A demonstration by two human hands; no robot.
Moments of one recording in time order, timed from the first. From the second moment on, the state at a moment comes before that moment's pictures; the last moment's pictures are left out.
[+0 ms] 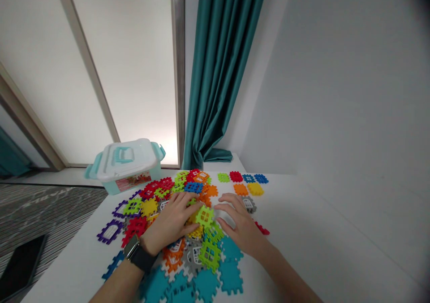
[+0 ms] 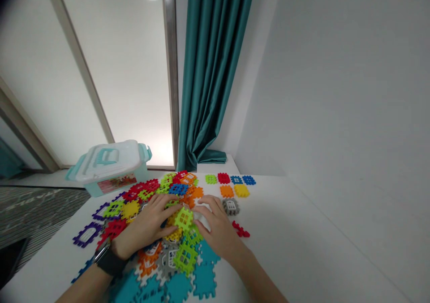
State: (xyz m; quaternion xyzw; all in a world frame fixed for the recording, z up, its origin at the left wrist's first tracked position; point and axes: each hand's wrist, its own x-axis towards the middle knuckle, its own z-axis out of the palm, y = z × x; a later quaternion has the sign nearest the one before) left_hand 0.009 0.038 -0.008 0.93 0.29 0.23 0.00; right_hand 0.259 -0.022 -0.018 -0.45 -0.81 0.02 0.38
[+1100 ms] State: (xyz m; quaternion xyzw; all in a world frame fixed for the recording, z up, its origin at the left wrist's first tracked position) left_hand 0.016 0.026 0.003 0.90 0.32 0.28 0.03; right_hand 0.270 -0.020 -0.013 -0.45 -0.80 -0.01 0.40
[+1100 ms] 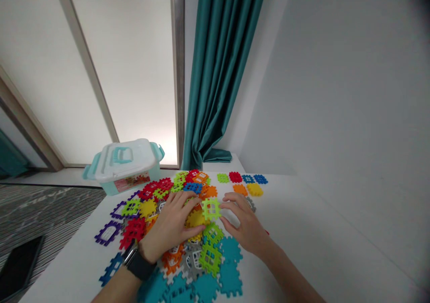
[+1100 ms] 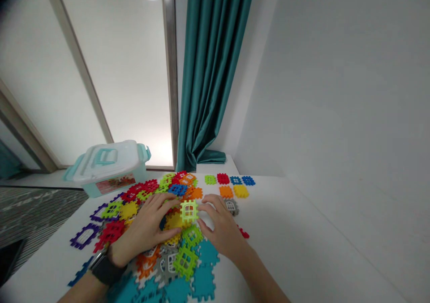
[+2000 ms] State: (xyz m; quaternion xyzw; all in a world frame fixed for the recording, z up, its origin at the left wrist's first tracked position) left_hand 0.021 0.028 -0.012 0.88 0.31 0.36 0.08; right_hand 0.256 -0.025 -0.017 -0.44 -0.81 0.00 0.38
